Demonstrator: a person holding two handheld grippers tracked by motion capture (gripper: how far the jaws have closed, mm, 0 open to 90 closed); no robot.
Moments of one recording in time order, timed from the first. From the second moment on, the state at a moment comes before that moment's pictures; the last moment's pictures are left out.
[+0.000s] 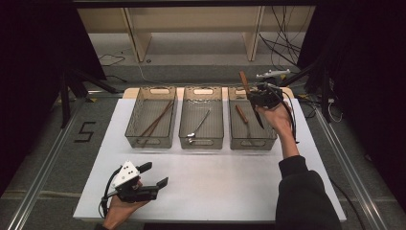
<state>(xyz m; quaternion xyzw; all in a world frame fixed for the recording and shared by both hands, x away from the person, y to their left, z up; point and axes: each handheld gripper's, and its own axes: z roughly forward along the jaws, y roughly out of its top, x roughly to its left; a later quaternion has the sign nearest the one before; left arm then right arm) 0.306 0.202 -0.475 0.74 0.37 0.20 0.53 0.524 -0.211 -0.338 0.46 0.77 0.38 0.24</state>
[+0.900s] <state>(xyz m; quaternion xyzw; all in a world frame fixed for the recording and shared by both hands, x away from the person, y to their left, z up) 0.306 0.202 -0.475 0.74 0.37 0.20 0.53 0.531 -0.223 -0.384 0.48 0.77 0.35 0.24</state>
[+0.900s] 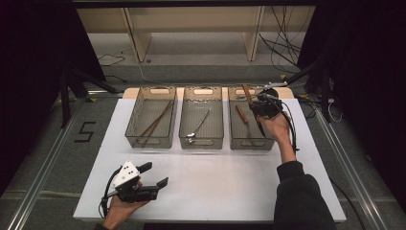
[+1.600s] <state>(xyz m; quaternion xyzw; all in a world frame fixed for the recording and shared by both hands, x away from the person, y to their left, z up) 0.306 0.201 -0.475 0.74 0.37 0.19 0.53 0.529 -0.226 -0.406 0.49 0.77 0.33 0.22</state>
